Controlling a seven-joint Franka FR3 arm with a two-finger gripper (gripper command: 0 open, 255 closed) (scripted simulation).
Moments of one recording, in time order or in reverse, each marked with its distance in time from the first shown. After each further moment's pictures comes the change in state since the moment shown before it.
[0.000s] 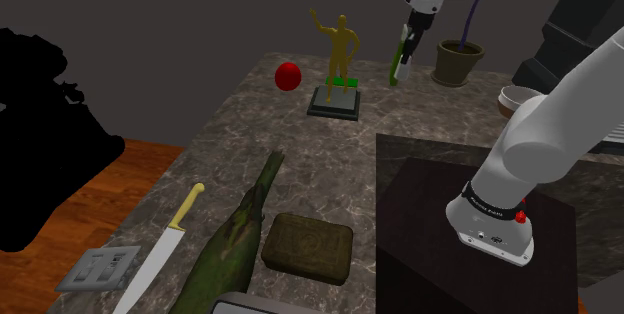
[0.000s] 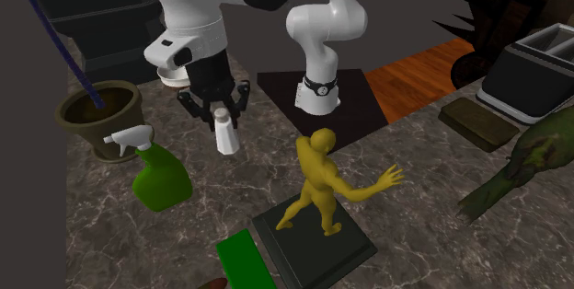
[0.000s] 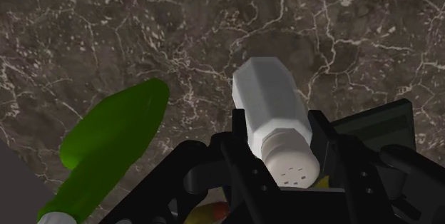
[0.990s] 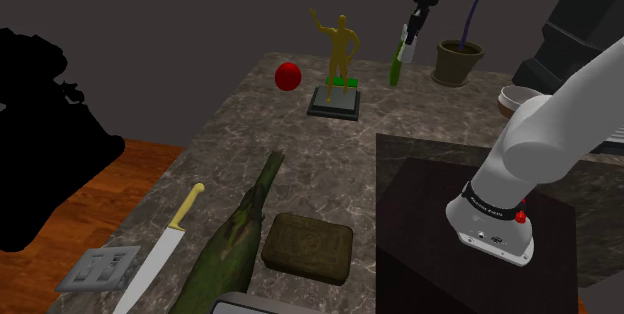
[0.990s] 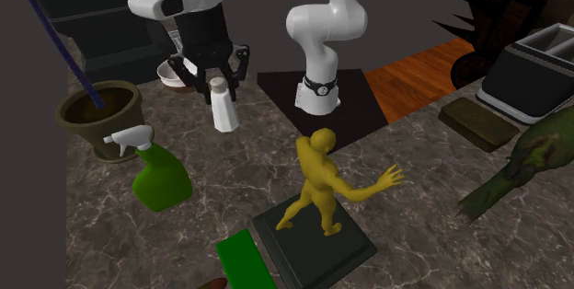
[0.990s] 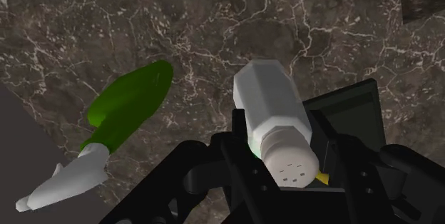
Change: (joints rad) arm 0.002 -0.060 0.038 0.135 -0.022 -0.188 0.043
